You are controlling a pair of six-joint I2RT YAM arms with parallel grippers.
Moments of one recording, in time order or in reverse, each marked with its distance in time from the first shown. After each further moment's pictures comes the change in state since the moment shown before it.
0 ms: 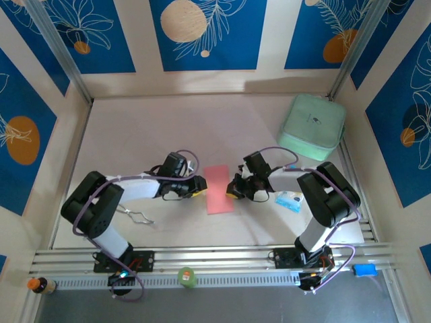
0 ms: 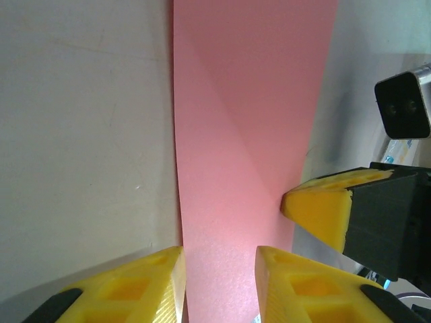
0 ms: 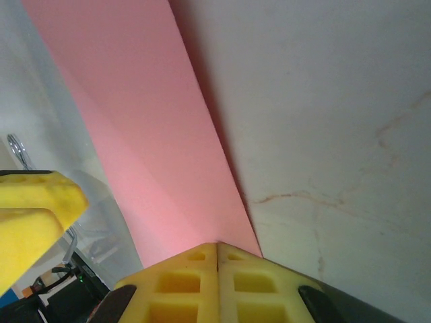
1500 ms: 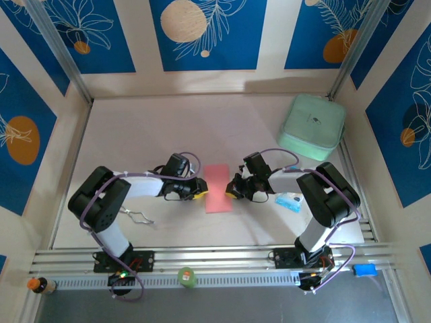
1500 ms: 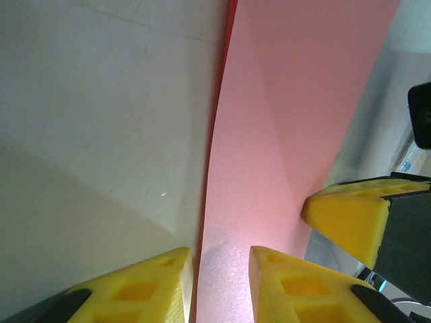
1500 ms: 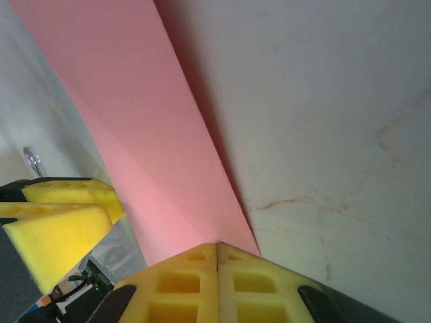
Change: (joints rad) left arm -0.005 0.068 0.021 -0.009 0.022 -0.043; right arm 0.003 0.000 -0.023 0.059 0.003 0.069
